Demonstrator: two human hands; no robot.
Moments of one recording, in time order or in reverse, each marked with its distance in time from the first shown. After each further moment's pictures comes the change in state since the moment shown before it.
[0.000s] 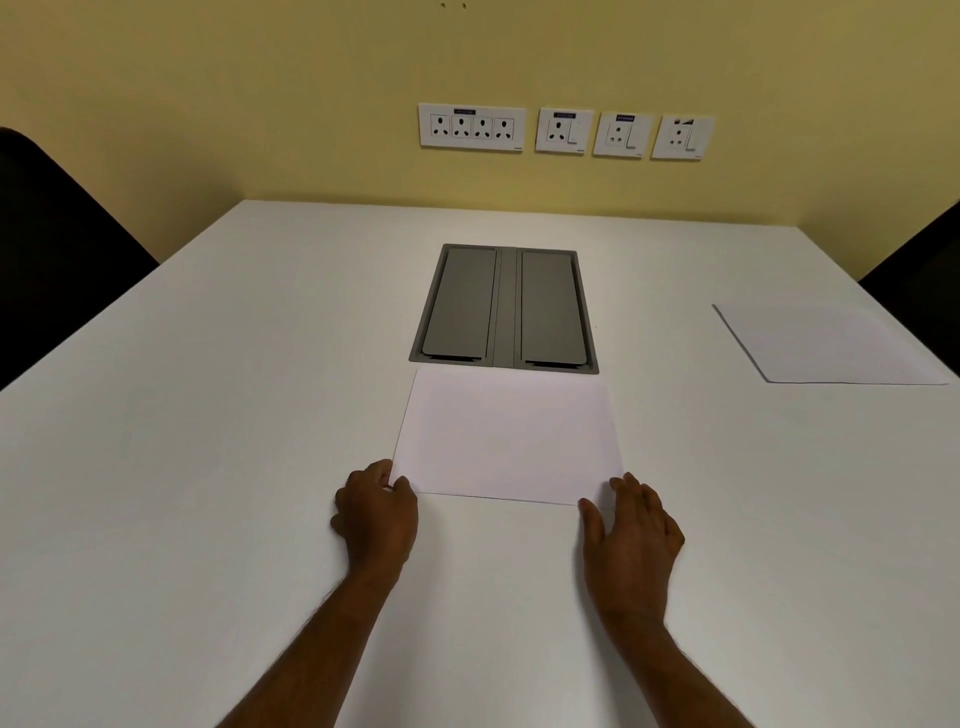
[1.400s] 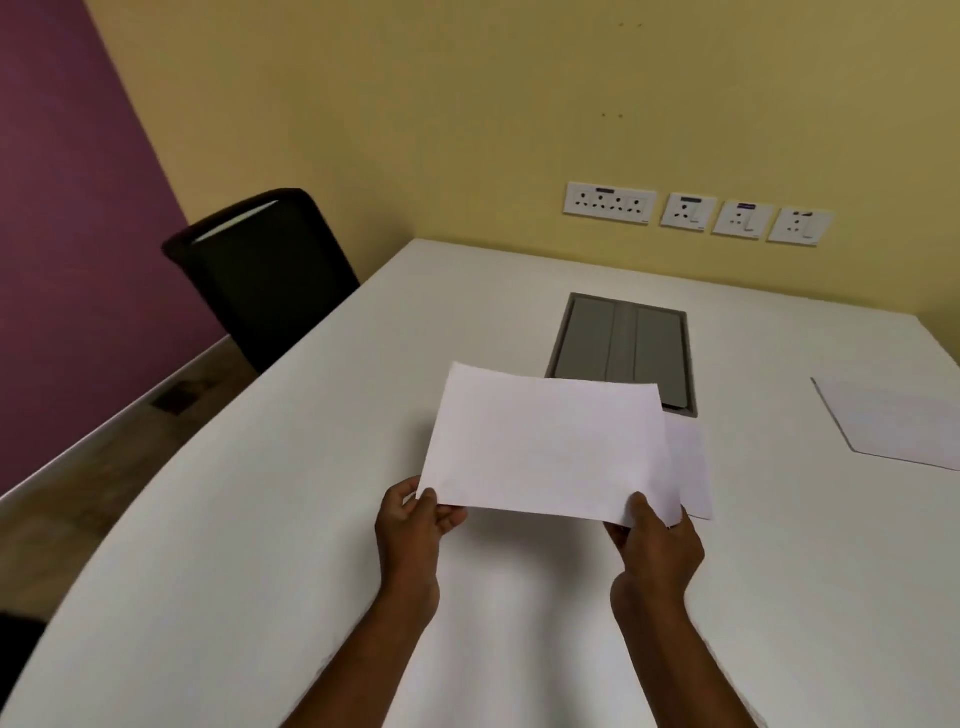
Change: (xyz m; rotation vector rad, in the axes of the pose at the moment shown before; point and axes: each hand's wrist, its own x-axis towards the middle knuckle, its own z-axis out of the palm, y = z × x) left_hand -0.100 -0.038 -0.215 -1.051 0.039 -0.200; right_hand -0.112 -0.181 -0.136 1.384 -0.035 0.636
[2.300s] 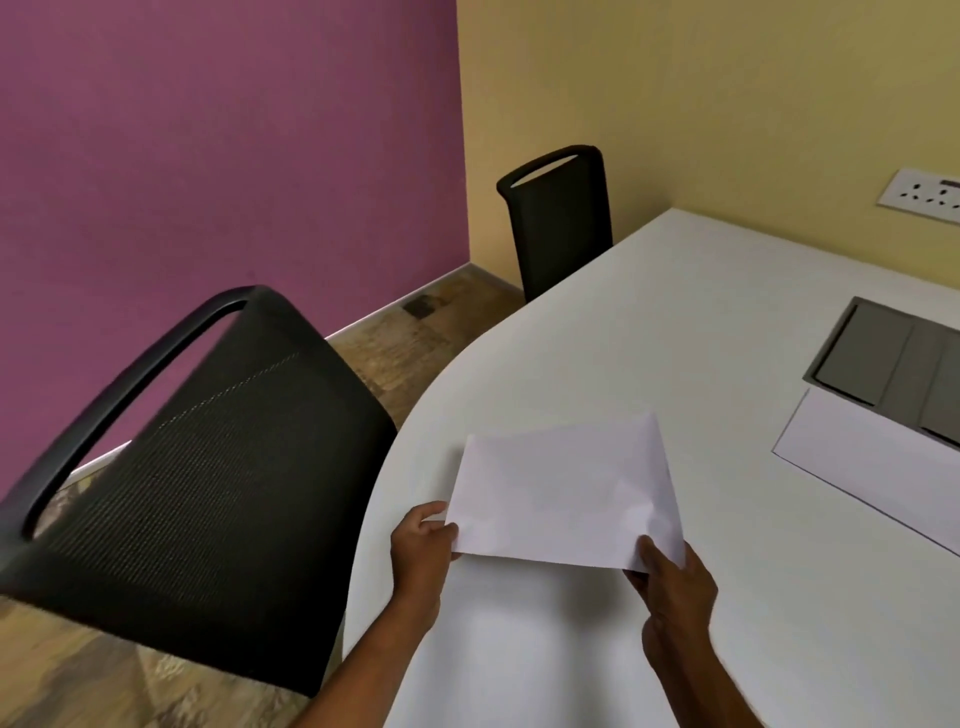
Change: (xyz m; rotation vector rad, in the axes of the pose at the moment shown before) left_hand -0.117 0.075 -0.321 0.275 0.453 -0.048; right_hand -0.234 0.123 -0.014 -0.316 -0.443 0.286
